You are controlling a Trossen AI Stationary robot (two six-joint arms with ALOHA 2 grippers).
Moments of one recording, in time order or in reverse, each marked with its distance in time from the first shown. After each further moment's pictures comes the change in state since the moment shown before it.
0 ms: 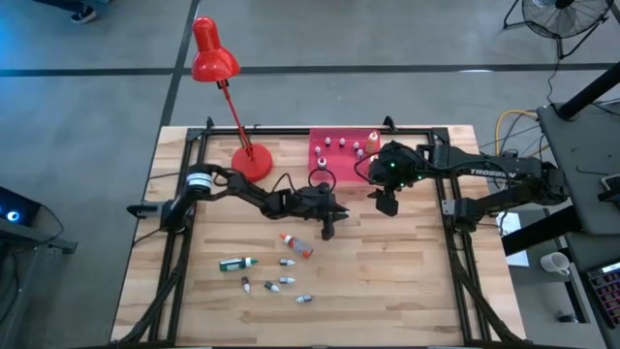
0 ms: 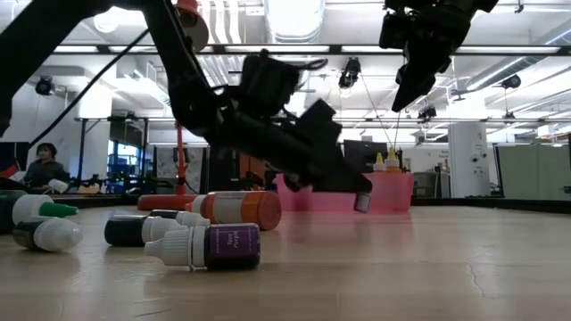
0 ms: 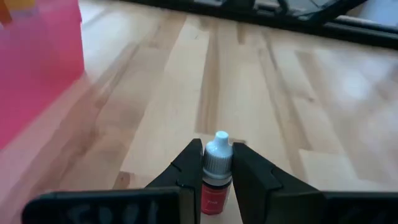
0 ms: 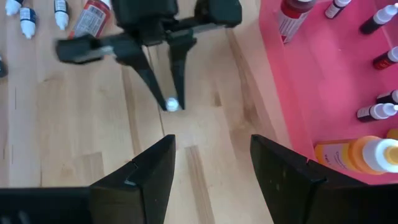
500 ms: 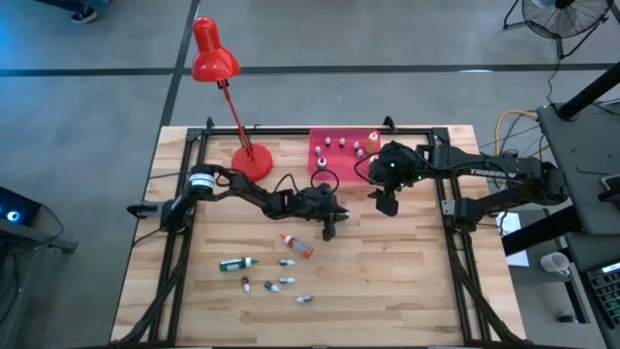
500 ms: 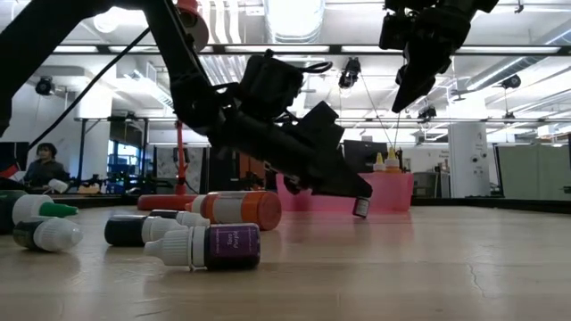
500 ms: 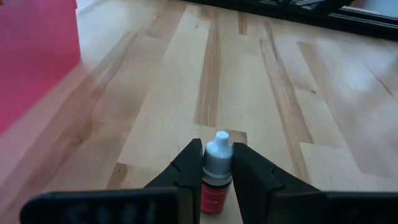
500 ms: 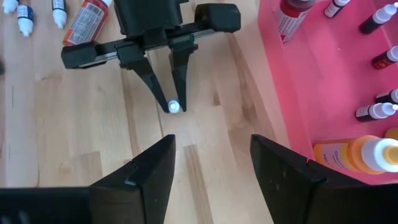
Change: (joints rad) left arm -0.001 0.017 0.019 -0.059 -0.001 -0.009; right arm 0.000 0.002 -0.002 0.000 0.003 -0.006
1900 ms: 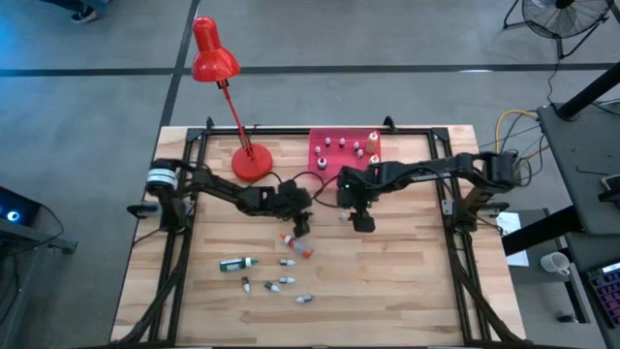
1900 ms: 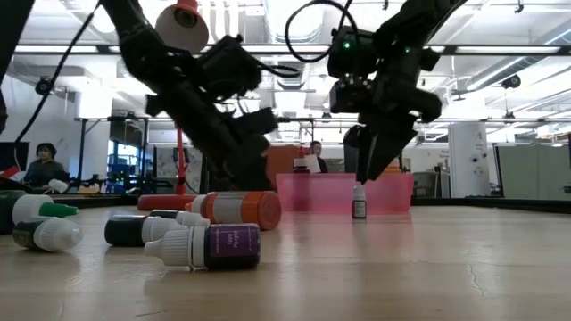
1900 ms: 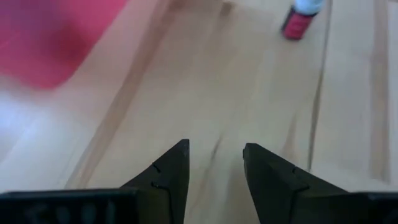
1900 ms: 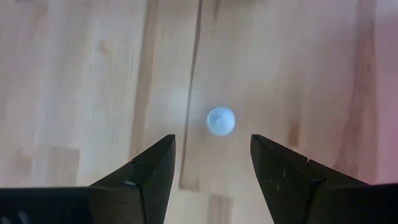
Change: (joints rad) left arm -0.015 -0.349 -0.236 -0.498 -0.226 -0.053; right arm 0.065 0.474 0.044 0.215 -0.129 -0.237
